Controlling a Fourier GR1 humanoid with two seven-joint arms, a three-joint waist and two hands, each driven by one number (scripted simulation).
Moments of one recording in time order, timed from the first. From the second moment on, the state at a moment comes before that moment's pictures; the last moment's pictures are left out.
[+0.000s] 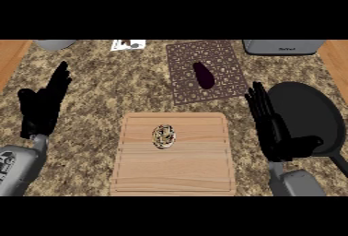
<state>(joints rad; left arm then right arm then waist) -0.30 0.53 -0.21 -1.37 0.24 0.31 0.11 -0.16 -0.23 0.26 -1.46 -0.35 -0.22 -0.18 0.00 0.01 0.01</state>
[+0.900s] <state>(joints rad) -0.12 0.28 -0.36 -1.53 0.25 0.26 -0.14 -0.55 -0.34 0.39 -1.11 -0.14 0.26 -0.46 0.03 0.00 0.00</state>
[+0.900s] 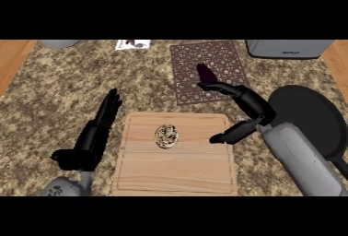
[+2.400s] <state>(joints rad) -0.07 0.22 -0.32 -1.55 0.18 0.22 -0.14 -0.84 -0.09 0.73 -0.86 0.54 0.36 -0.16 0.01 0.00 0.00</state>
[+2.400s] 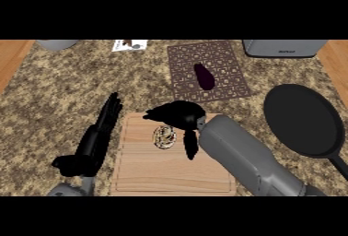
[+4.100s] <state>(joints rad) -0.08 0.13 -0.24 -1.54 0.09 0.11 -0.12 -0.90 0.00 0.86 -0.56 0.60 0.13 -0.29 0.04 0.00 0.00</state>
